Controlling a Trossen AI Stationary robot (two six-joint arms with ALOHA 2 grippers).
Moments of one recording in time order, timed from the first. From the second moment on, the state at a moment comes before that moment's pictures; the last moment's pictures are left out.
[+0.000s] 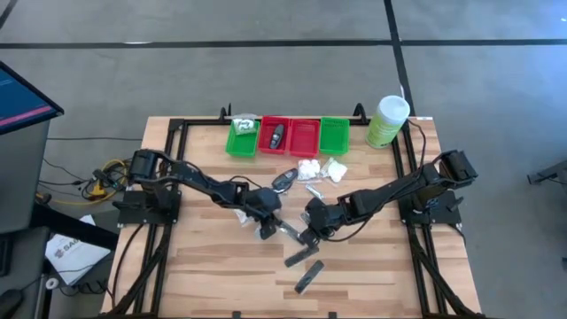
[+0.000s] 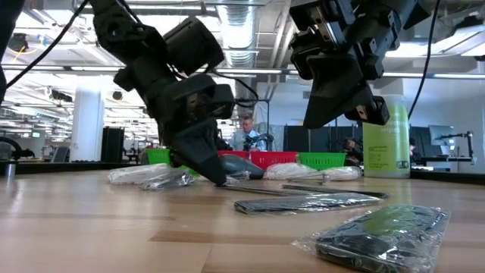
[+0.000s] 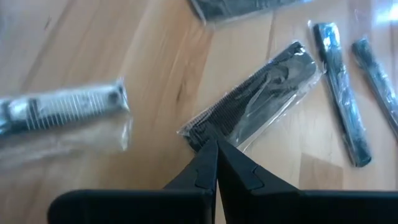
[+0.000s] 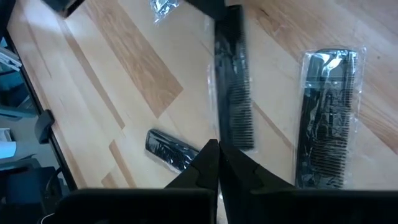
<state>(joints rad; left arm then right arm) -0.08 1.83 0.83 0.08 0.12 -0.49 0.29 1.66 0.97 -0.25 0.02 1.07</state>
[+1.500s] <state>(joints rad) -0.18 1.82 0.81 0.11 0.10 -0.38 0.26 1.66 0.97 -0.14 0.09 0.97</state>
